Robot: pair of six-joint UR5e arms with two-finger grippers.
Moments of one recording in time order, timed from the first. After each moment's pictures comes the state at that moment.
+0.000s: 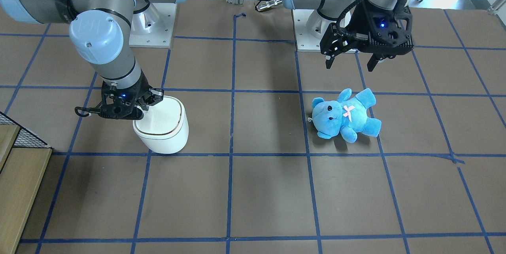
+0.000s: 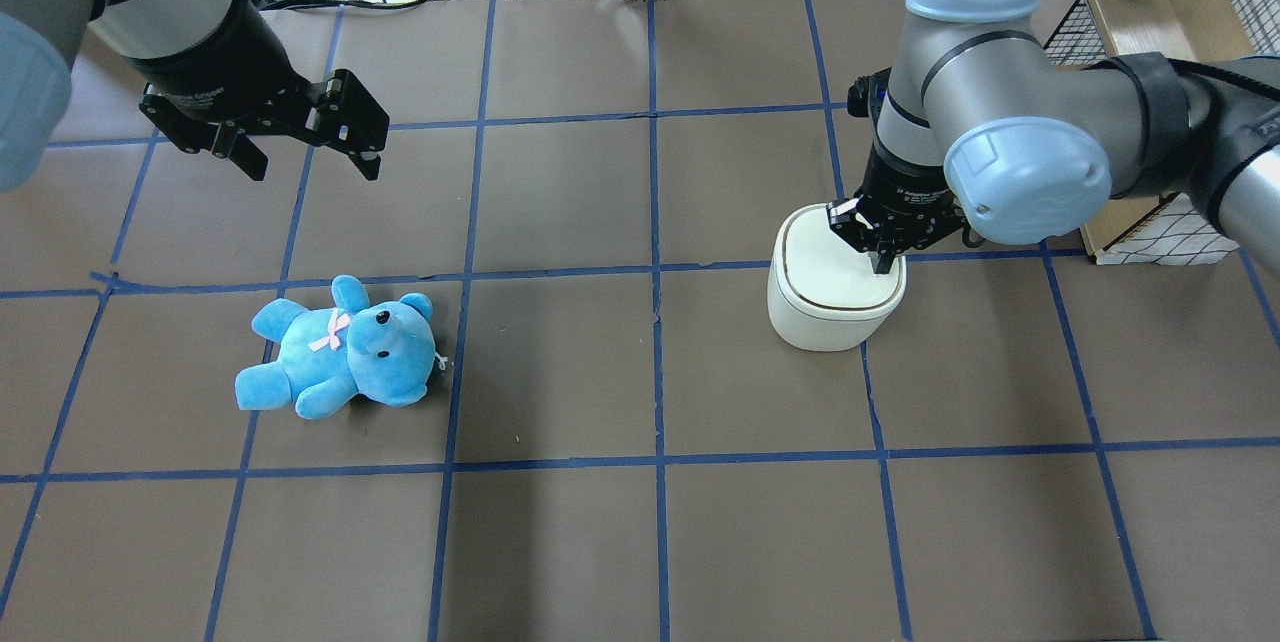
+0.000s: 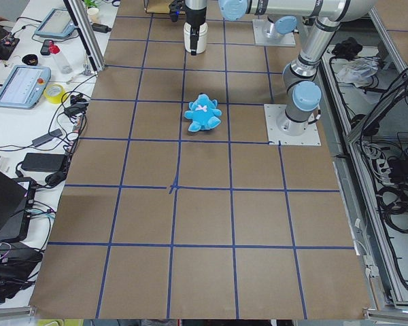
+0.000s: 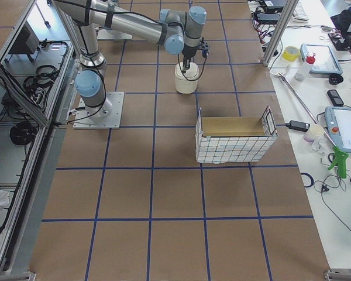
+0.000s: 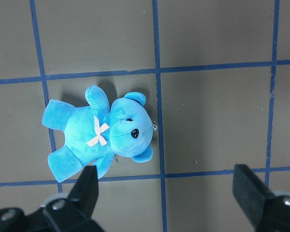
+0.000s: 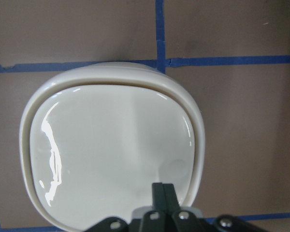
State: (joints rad) left arm -1.54 -1.52 -1.60 -1.55 1.57 0.07; right arm 1.61 -1.43 1.83 -1.83 -1.60 0.06
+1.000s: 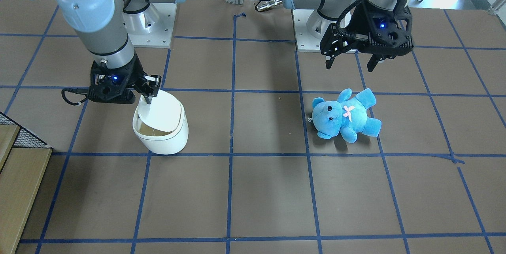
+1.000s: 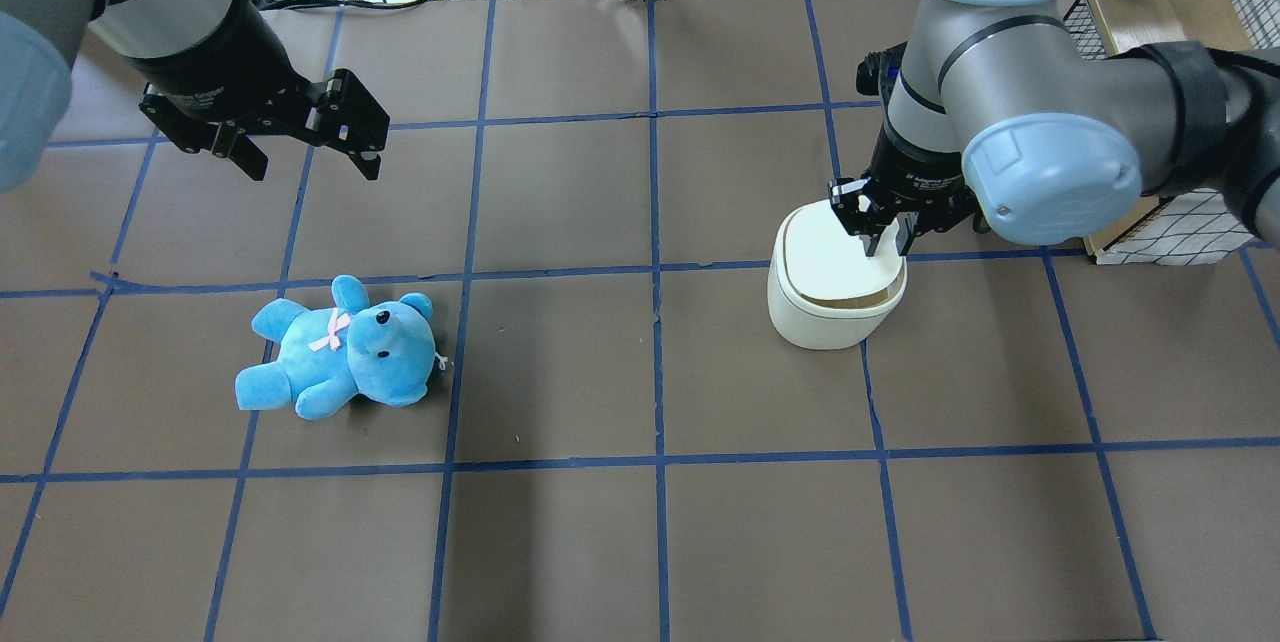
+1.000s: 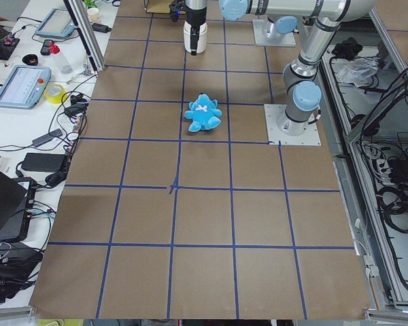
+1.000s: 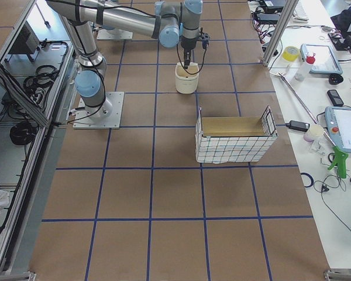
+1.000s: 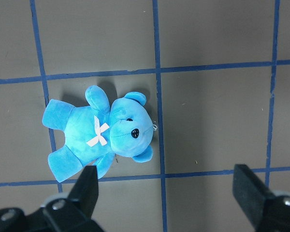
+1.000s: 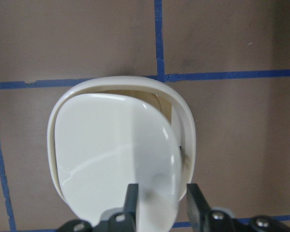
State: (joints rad) left arm -1.54 -1.52 -1.60 -1.55 1.57 0.07; right arm 1.61 -1.53 1.78 -1.83 -1.59 0.07
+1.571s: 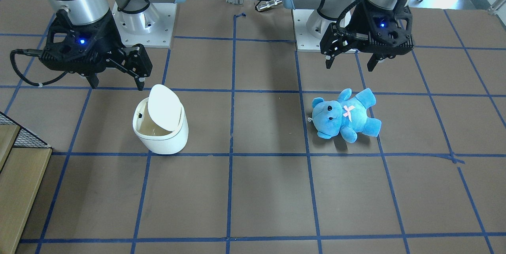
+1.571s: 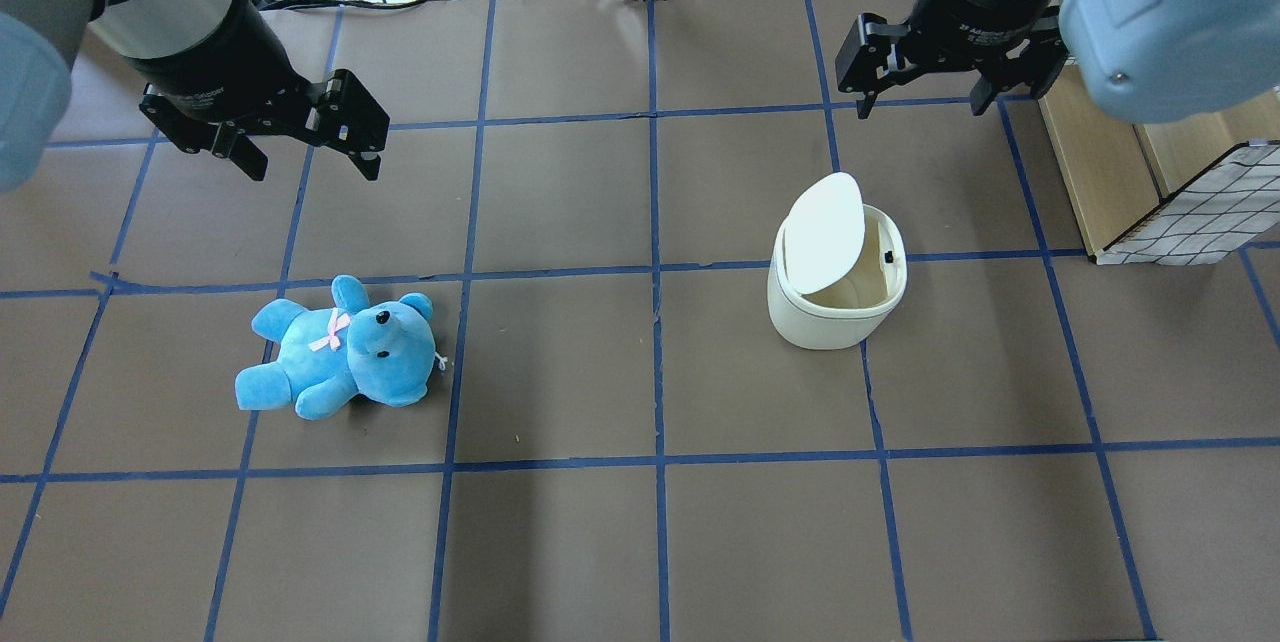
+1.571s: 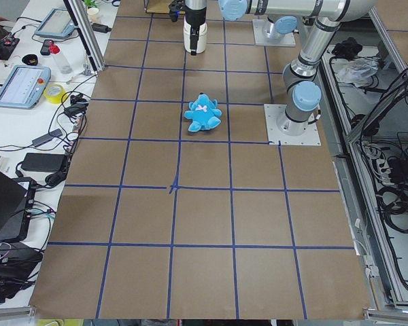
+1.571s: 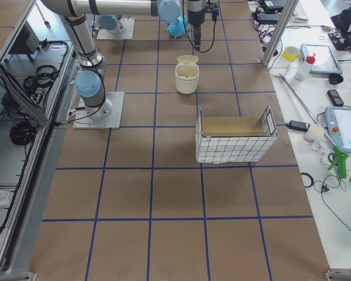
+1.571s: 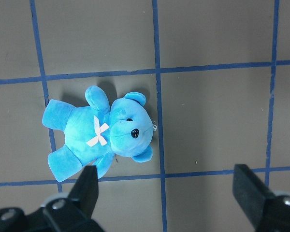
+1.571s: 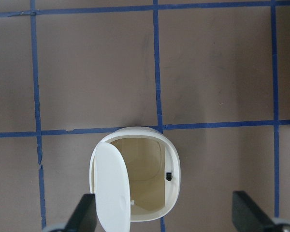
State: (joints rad) left arm -1.54 -1.52 -1.60 -1.55 1.57 0.07; right arm 1.61 -1.54 1.56 -1.72 -1.59 0.07
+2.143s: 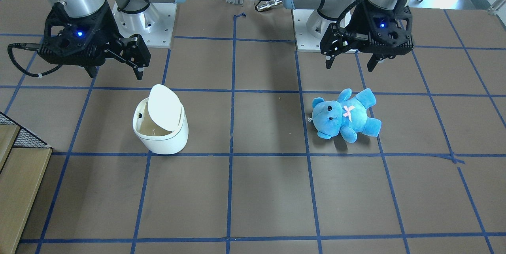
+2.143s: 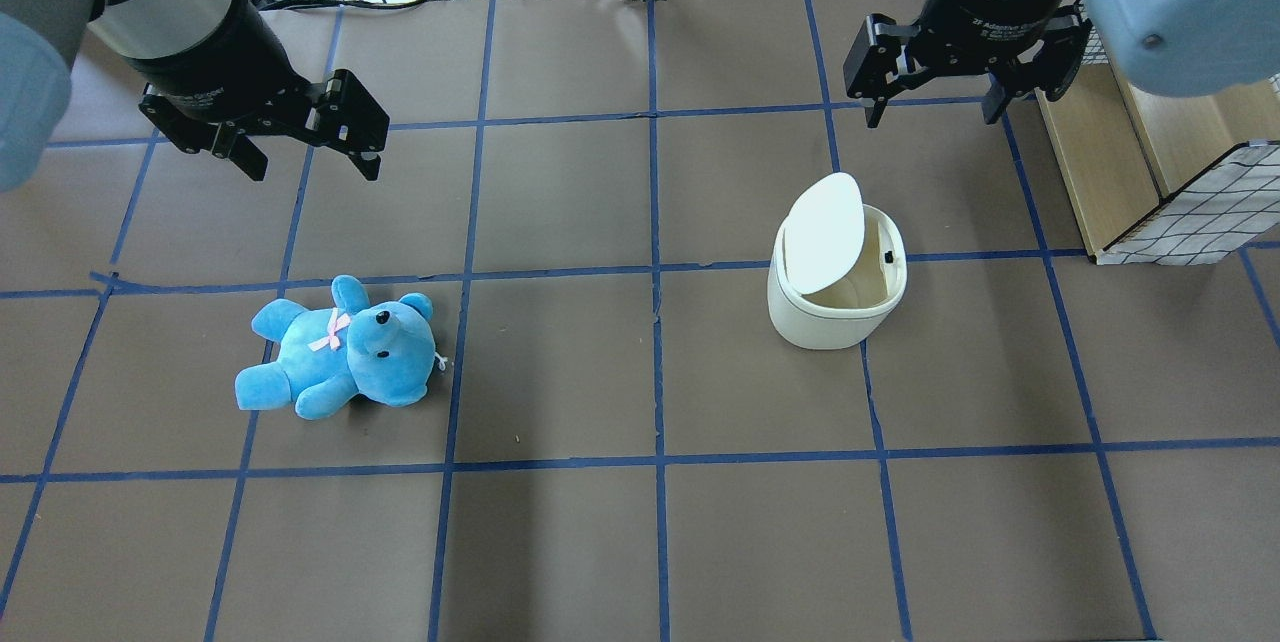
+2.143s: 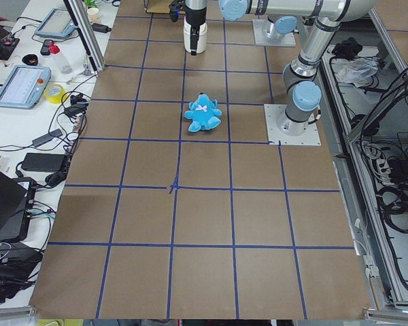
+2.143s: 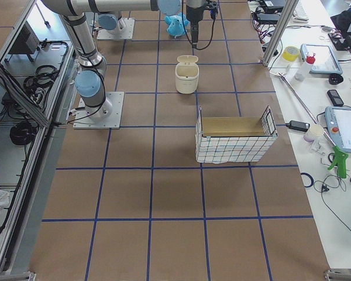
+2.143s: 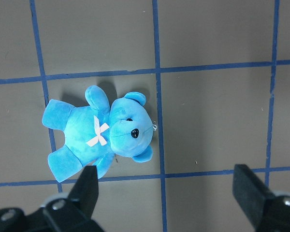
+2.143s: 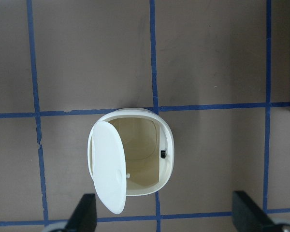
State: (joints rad) left arm -1.54 -1.52 -1.60 -1.55 1.57 0.07; right arm 1.60 -1.54 1.52 -1.60 -1.60 0.05
